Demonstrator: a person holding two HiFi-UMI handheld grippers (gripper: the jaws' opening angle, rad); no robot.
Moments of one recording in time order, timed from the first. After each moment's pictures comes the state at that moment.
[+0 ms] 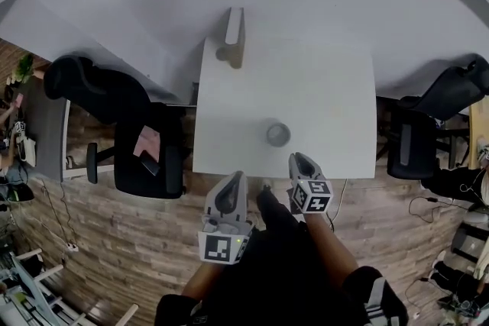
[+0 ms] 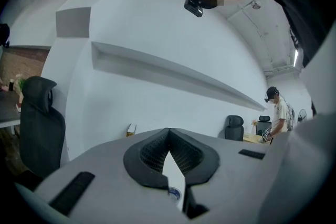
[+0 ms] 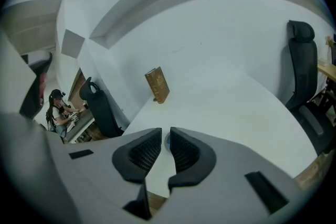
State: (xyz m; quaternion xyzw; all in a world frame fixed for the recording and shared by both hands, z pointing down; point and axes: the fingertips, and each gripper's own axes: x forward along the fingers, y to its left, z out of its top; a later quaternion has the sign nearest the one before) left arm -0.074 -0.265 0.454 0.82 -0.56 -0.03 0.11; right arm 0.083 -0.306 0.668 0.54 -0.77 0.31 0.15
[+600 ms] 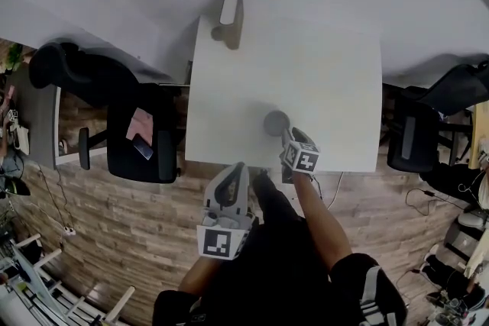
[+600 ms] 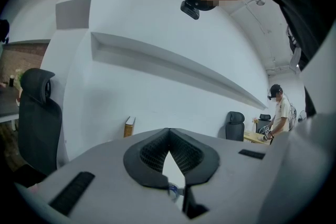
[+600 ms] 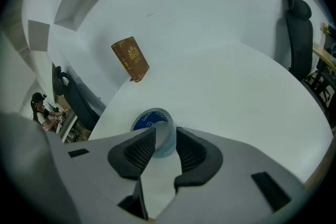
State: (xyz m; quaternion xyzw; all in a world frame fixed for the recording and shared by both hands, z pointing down) left arm -0.057 -0.284 0.489 0.81 -0.57 -0.01 0.14; right arm 0.093 -0.359 0.802 0.55 -0.70 0.41 0.22
